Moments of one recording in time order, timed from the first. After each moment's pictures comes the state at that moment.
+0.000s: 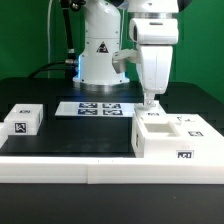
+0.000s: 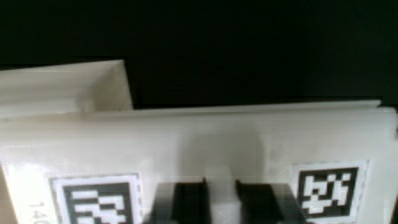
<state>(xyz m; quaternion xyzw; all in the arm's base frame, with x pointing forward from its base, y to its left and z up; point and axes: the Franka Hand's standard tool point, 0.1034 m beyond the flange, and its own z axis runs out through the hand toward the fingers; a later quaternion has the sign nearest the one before) 0.478 0.061 0.059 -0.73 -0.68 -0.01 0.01</state>
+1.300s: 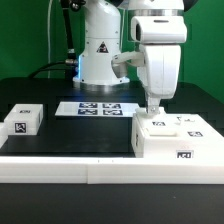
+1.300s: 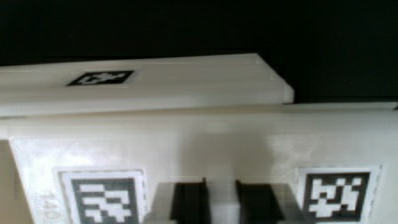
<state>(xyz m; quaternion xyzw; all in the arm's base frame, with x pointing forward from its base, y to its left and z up) 0.534 0.057 0.062 -0.72 -0.69 -0.03 0.00</state>
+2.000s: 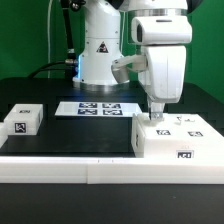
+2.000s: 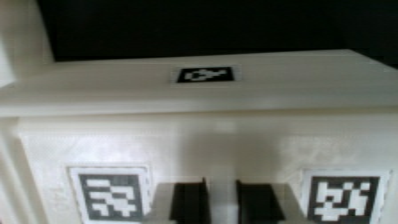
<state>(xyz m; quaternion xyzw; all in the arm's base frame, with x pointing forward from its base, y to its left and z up) 0.576 0.054 0.061 -0.72 -0.69 -0.06 -0.02</state>
